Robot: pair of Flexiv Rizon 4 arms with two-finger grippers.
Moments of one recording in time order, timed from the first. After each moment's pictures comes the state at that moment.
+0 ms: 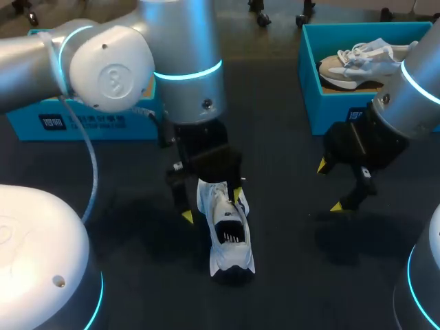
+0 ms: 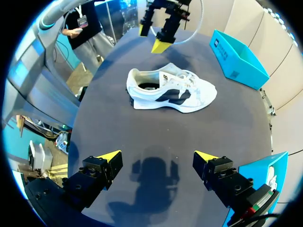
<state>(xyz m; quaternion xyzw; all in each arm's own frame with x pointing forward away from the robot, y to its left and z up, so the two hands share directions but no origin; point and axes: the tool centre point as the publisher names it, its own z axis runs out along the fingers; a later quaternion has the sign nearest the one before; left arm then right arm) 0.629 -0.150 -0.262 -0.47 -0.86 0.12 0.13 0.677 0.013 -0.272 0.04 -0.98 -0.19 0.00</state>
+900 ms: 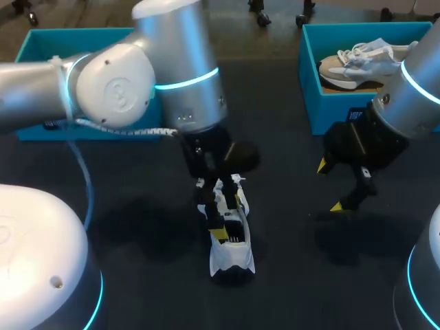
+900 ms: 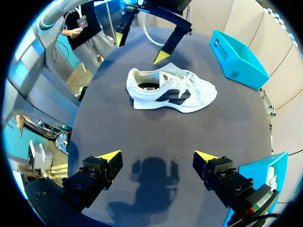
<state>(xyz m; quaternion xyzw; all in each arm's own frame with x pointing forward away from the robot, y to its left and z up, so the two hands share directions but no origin) 0.609 -0.174 -0.271 -0.07 -0.97 0.14 0.20 0.677 0.013 -0.272 0.05 -0.98 -0.19 0.00</state>
